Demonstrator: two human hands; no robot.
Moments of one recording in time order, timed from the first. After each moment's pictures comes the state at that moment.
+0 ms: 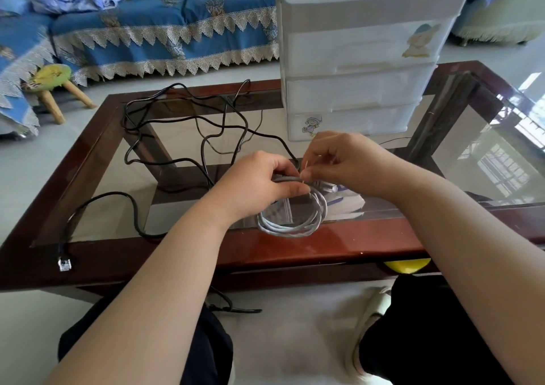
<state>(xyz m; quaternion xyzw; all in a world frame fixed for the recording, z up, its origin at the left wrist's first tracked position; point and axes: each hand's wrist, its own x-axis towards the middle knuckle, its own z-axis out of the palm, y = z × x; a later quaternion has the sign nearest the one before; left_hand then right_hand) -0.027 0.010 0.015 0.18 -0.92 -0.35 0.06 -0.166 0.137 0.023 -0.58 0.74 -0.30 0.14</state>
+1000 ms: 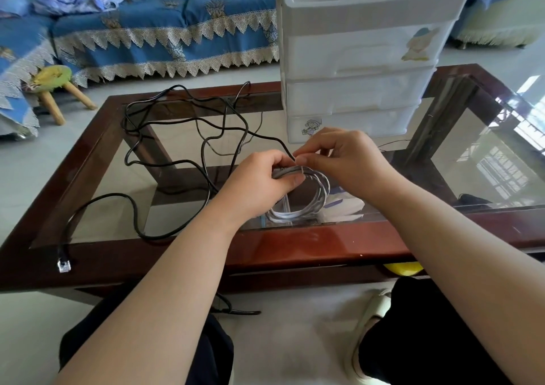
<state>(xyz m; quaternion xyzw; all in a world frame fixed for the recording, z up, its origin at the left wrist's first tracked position) -0.031 0.017 0.007 0.25 -0.88 -0.40 0.12 -0.163 0.128 0.008 -0.49 0.73 -0.47 0.10</state>
